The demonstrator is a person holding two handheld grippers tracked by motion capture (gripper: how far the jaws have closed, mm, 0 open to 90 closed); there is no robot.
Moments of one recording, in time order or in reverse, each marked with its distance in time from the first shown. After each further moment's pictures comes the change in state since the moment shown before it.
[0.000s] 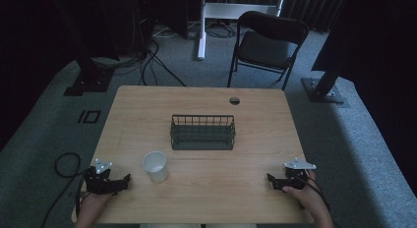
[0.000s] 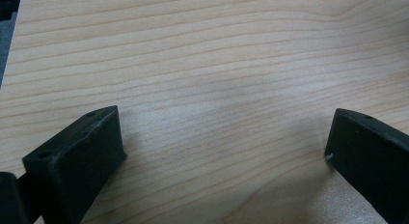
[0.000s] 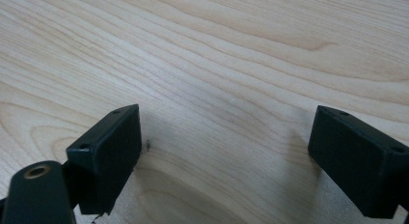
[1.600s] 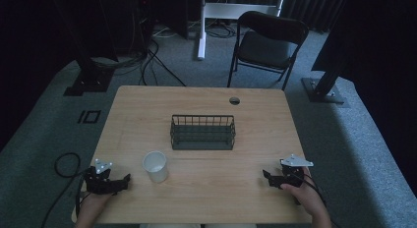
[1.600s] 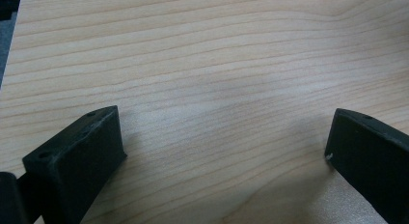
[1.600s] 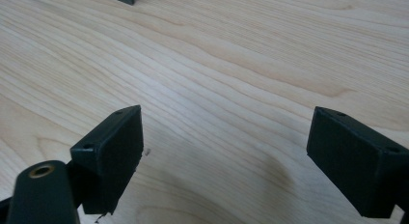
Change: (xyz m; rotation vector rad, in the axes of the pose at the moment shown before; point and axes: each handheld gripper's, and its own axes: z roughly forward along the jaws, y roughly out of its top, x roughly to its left) left arm 0.000 0.000 0.000 0.000 0.000 0.000; right arm 0.012 0.017 -0.001 -0.058 0.035 -0.023
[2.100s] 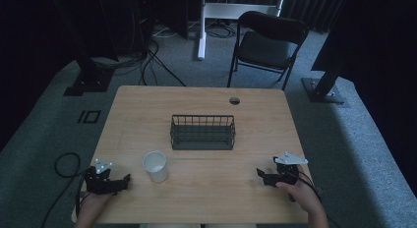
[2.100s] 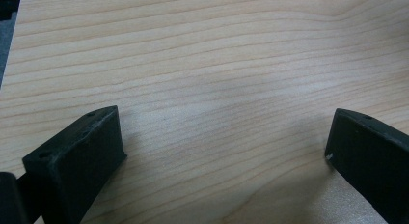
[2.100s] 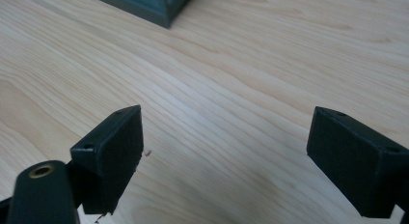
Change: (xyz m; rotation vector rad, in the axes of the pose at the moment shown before) left arm 0.000 0.000 0.000 0.000 0.000 0.000; right arm 0.014 0.016 0.004 -0.033 0.067 -0.040
